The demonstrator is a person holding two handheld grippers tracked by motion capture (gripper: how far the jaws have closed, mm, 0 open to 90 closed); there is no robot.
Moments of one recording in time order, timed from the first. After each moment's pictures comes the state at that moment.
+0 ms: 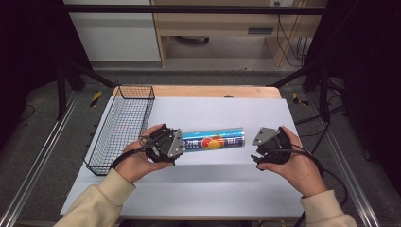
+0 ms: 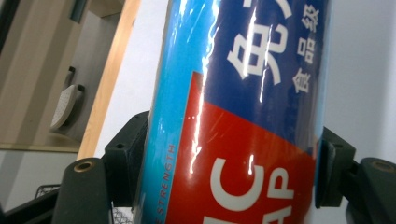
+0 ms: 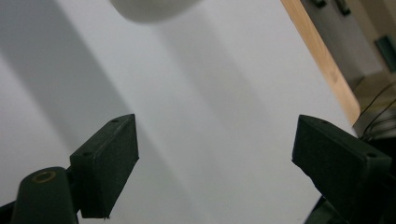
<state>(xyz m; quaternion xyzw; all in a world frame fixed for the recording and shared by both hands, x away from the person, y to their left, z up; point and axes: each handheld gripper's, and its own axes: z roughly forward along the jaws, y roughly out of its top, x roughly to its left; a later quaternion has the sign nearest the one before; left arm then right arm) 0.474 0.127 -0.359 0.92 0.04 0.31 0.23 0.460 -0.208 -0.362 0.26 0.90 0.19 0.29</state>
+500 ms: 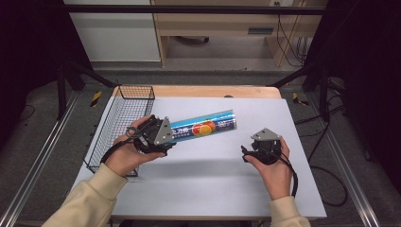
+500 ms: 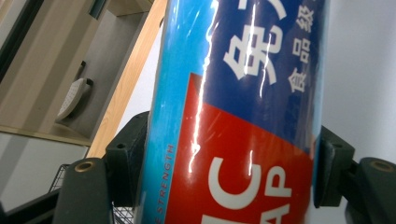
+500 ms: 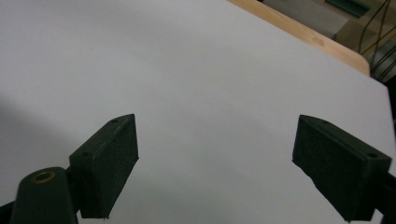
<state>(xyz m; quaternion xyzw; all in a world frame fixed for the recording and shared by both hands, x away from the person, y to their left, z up) 0.487 0.154 -0.339 0.91 0.08 0.31 0.27 0.480 -0.202 -0.425 0.44 0.78 0.30 0.33</state>
